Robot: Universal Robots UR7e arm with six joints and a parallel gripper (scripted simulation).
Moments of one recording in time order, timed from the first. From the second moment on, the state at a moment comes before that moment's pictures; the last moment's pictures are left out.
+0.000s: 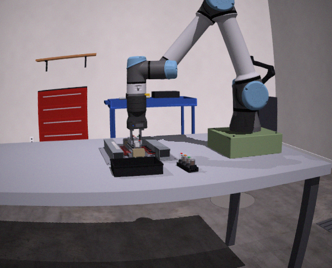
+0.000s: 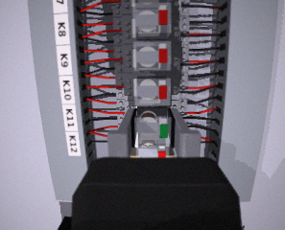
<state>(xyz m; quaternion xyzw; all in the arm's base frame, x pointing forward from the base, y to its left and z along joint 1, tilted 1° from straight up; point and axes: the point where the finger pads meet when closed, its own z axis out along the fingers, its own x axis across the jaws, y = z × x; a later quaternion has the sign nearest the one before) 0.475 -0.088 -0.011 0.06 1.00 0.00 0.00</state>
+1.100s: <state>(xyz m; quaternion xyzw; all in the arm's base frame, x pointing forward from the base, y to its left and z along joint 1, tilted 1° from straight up) 0.475 -0.088 0.001 0.06 1.00 0.00 0.00</state>
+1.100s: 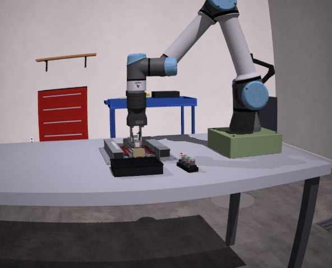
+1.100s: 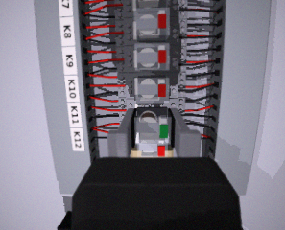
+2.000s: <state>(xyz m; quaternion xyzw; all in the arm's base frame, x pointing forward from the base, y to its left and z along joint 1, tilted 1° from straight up) 0.475 -0.087 0.009 0.06 1.00 0.00 0.00</state>
